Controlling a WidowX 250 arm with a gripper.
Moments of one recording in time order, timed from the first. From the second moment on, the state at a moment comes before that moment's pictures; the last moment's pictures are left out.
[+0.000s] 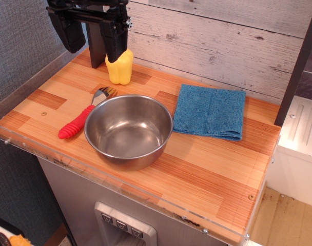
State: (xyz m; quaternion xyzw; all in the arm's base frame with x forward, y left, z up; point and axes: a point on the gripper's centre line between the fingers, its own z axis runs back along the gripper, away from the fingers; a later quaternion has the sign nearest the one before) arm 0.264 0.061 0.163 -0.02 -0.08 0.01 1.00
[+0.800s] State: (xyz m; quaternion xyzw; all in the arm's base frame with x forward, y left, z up) arm 0.254 0.109 0.143 0.00 -0.05 0.03 1.00
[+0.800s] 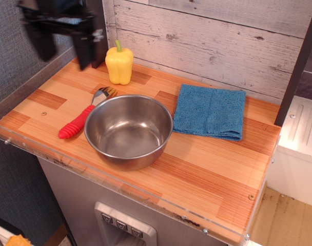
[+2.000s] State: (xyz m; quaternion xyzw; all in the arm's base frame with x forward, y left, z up) arm 0.252 0.105 0.051 0.02 0.03 0.05 1.00
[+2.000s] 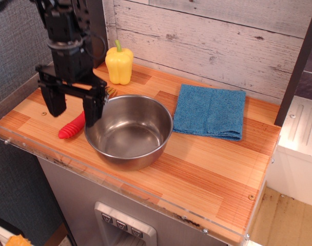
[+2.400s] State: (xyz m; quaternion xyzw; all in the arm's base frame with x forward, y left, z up) arm 0.260 0.100 0.034 0.05 0.02 0.03 1.00
